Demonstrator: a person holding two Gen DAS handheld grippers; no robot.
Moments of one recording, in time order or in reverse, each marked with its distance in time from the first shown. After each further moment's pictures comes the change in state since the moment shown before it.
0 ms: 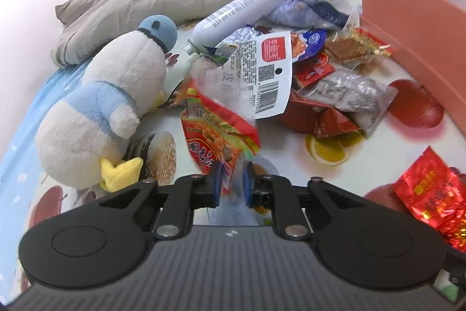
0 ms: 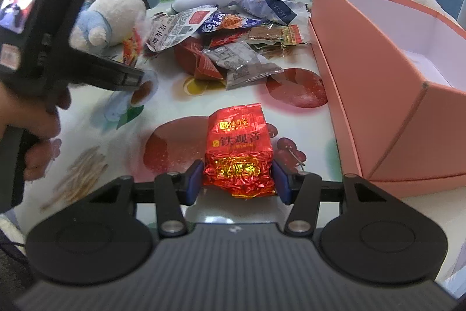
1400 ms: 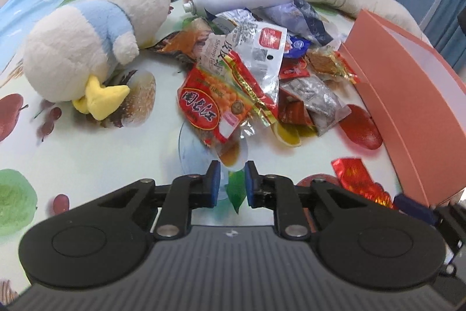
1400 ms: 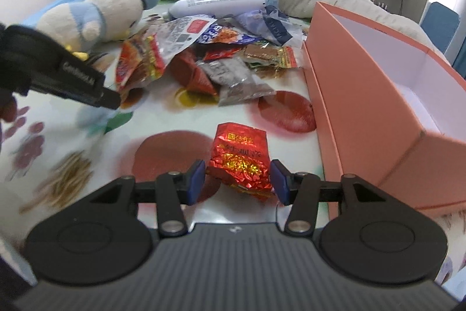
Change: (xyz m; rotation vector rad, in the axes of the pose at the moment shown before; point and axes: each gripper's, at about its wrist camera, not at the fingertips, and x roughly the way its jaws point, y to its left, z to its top) left arm -0.027 0.047 -0.022 -0.349 0.096 -0.290; right arm -0.001 0.018 0.005 -0.103 -0.041 -0.096
